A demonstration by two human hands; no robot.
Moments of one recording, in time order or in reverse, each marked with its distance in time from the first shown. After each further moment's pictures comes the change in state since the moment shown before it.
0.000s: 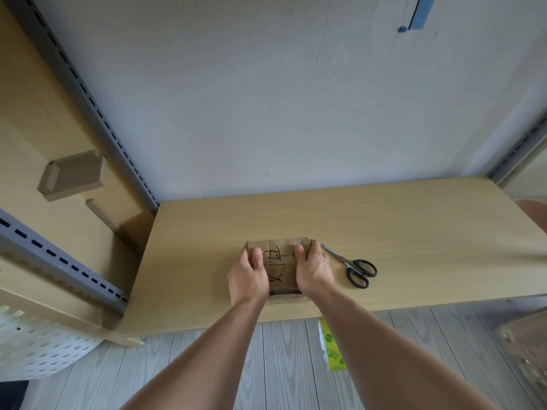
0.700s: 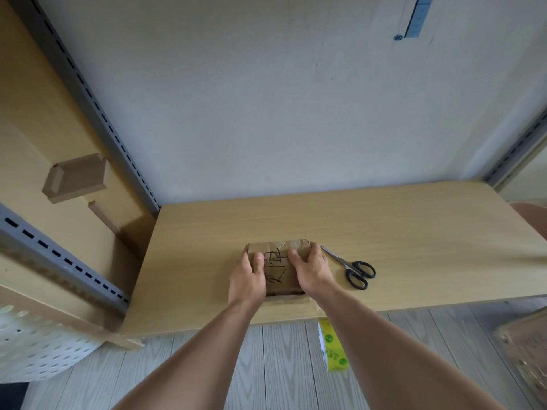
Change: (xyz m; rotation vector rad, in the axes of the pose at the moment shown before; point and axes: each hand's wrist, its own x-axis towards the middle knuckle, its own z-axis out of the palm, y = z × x) left_hand -0.005 0.000 -0.013 -0.019 -0.174 0.022; right_hand 0.003 0.000 -0.003 0.065 -0.074 0.048
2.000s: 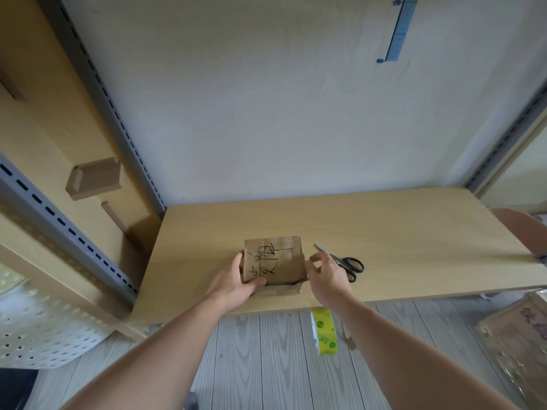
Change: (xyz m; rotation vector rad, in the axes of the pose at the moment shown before) left_hand -0.009 -0.028 -0.048 0.307 -0.279 0.070; right_hand -0.050 0.024 -0.042 -0.256 0.059 -0.157
